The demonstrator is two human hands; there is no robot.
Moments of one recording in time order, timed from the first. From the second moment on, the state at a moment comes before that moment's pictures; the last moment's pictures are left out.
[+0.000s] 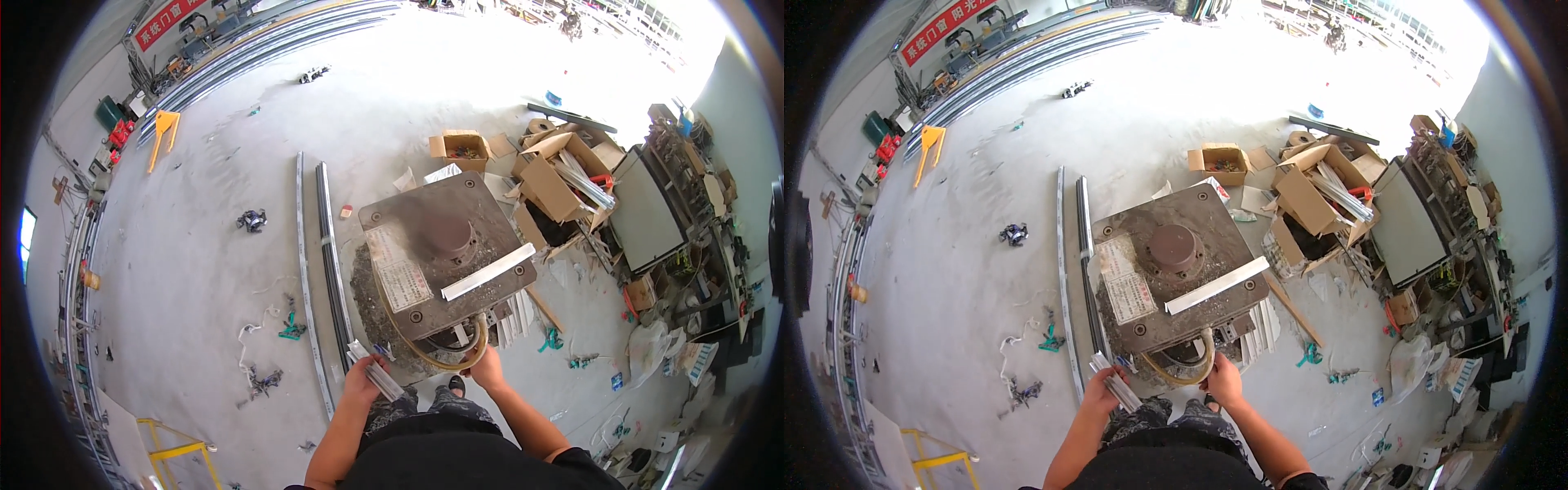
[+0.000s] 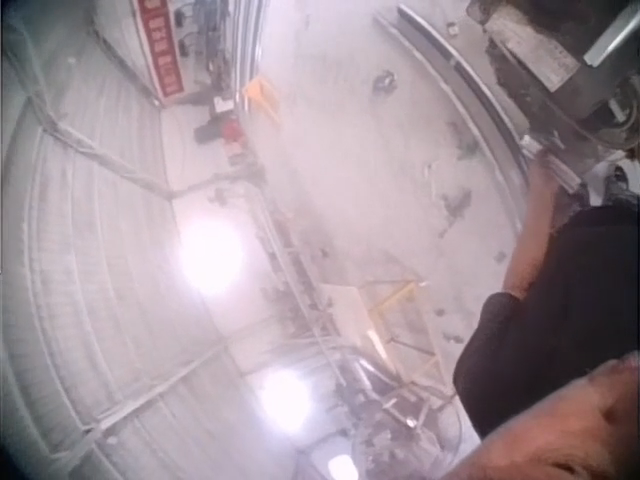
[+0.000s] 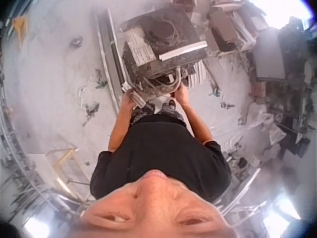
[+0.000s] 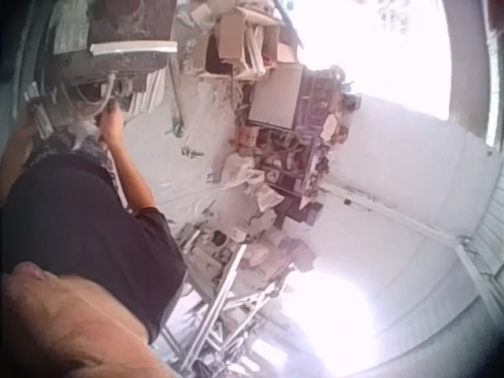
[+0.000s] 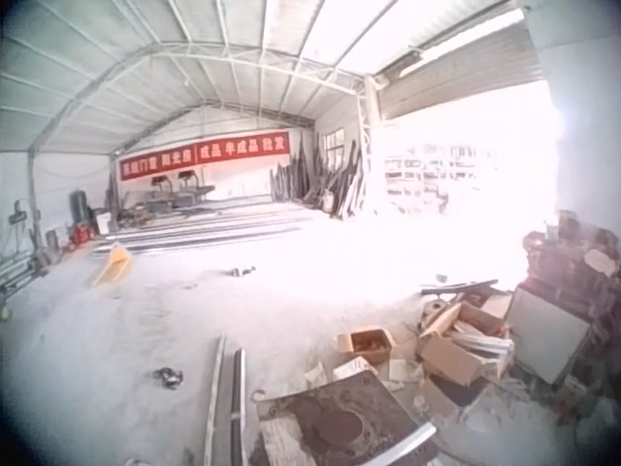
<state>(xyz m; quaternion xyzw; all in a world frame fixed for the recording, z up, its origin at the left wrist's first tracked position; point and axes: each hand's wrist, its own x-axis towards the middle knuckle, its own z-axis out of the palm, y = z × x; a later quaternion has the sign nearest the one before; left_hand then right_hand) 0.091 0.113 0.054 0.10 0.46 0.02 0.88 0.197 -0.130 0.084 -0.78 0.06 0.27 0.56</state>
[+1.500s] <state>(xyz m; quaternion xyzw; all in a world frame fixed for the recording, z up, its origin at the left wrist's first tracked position) 0.002 -0.005 0.037 0.14 0.51 0.00 0.85 0.201 -0.212 0.100 -0.50 0.00 0.51 0.70</state>
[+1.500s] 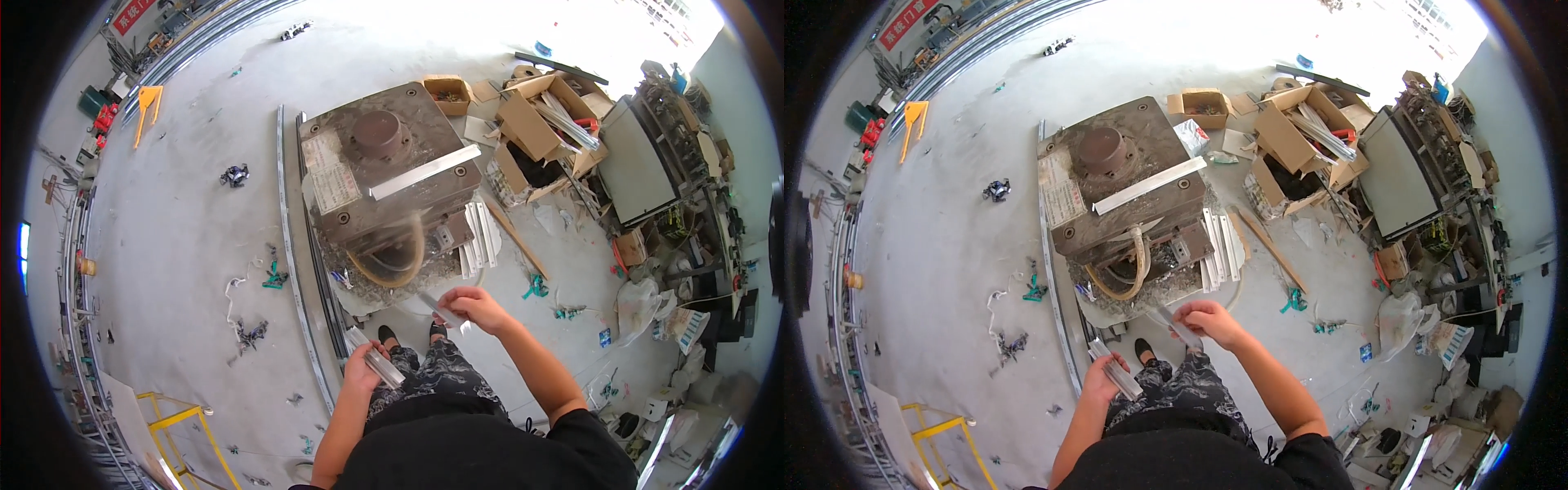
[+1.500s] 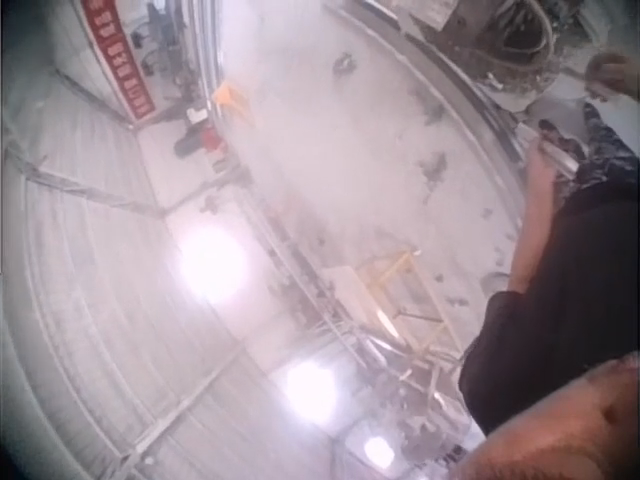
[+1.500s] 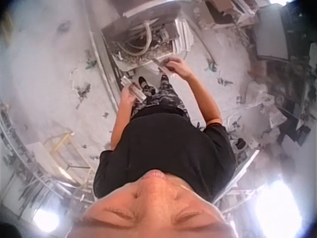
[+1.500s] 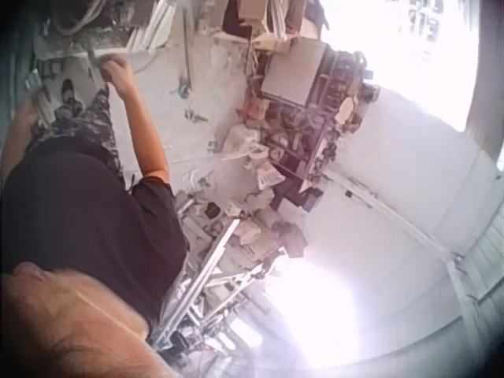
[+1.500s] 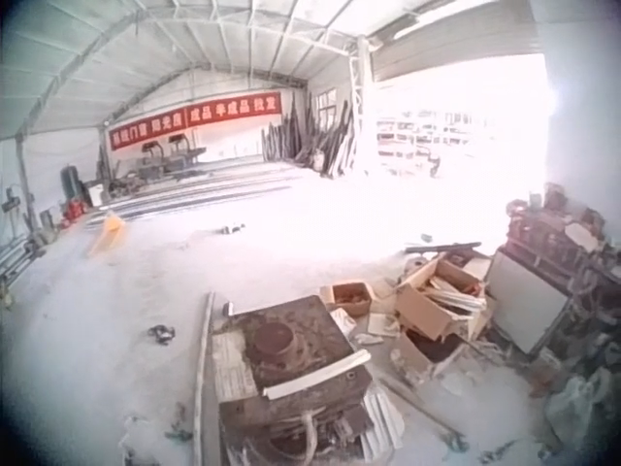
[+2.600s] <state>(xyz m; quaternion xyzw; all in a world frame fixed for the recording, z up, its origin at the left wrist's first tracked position) 0.025 0.035 0.039 0.09 0.52 0.04 0.85 0.200 -0.133 0.062 -0.65 0.04 0.26 0.71</state>
